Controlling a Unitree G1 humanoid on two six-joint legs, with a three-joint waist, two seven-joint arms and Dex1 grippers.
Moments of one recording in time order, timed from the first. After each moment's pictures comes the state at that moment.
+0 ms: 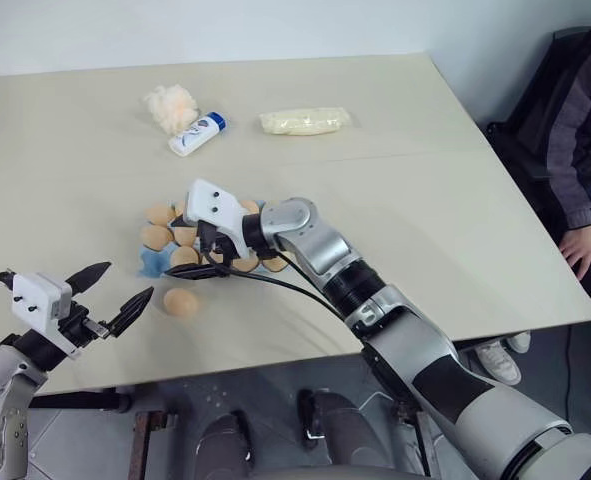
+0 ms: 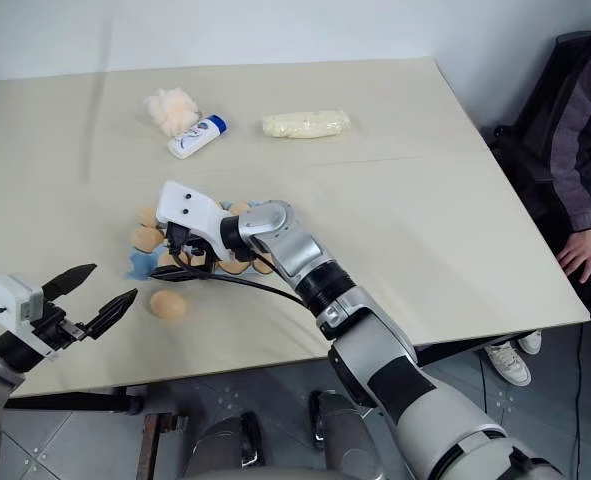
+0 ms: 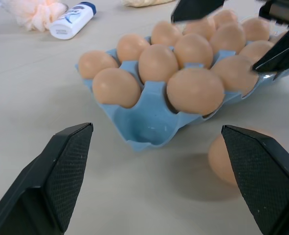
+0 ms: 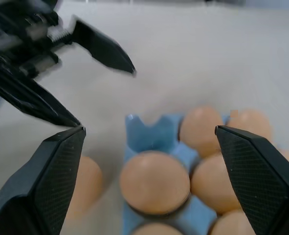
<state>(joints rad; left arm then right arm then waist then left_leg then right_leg) 0.21 0.61 0.53 -0.23 -0.49 0.20 -0.72 -1.06 0.12 0.34 0.65 0.05 0.13 1.02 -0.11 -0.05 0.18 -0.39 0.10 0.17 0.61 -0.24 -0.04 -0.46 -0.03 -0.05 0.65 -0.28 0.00</state>
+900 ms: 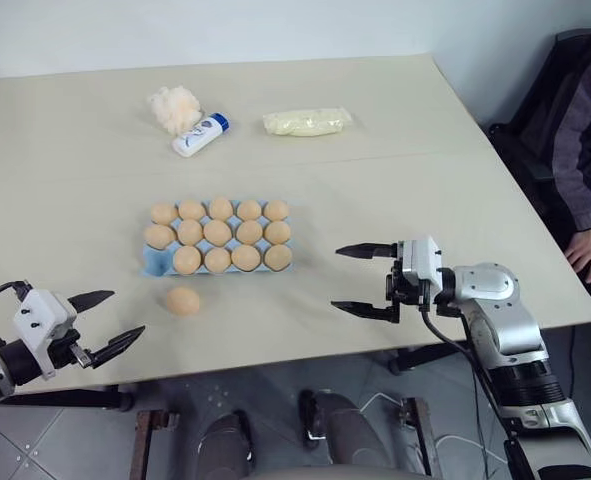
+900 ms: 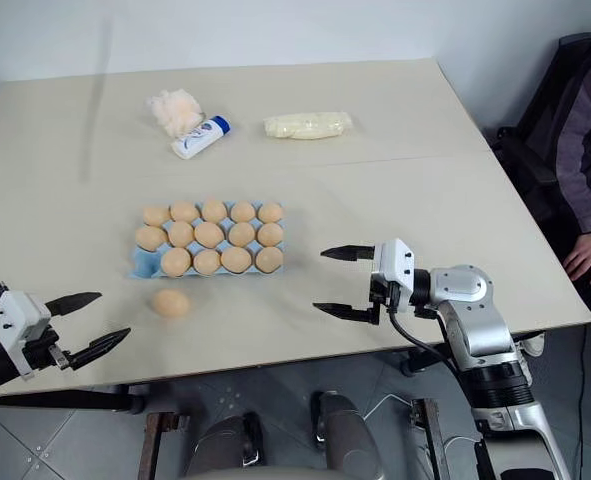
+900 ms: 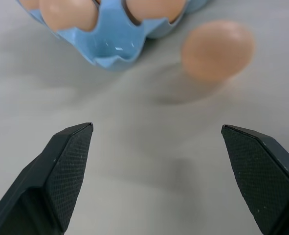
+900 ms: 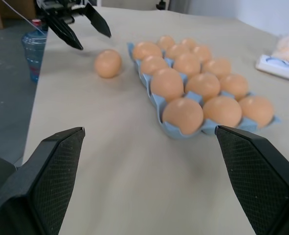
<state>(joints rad) 0.27 0.80 0.50 -0.03 -0.39 0.07 -0.98 -0.36 -0.50 0.06 0.00 0.36 0.00 1.26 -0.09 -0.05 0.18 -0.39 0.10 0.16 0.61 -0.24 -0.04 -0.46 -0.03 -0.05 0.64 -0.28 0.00</state>
